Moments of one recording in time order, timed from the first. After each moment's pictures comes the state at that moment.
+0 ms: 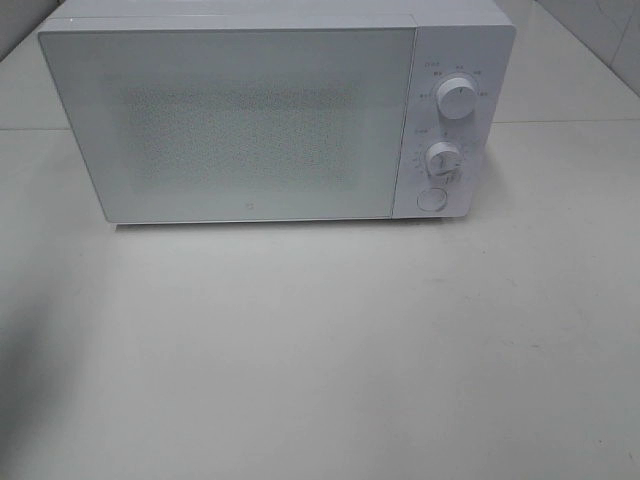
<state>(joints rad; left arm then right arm) 0.03 1.12 -0.82 -0.02 0.97 -0.06 0.14 0.00 -0.50 -0.14 1.05 0.08</state>
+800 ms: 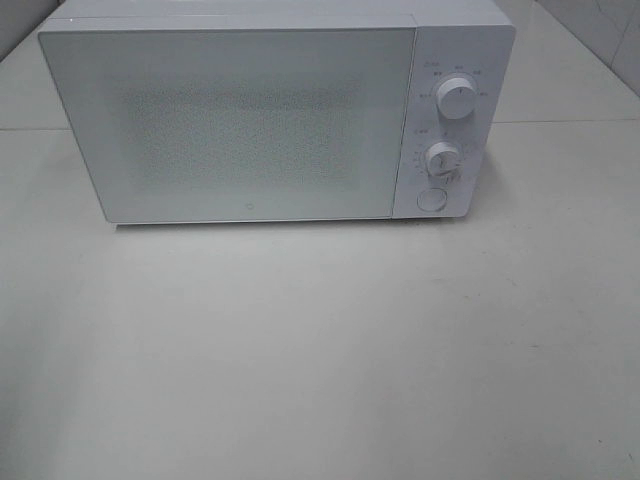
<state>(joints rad) 0.05 0.47 -0.55 -0.05 1.12 0.01 0.14 0.00 -0.50 -0.14 1.05 0.08</state>
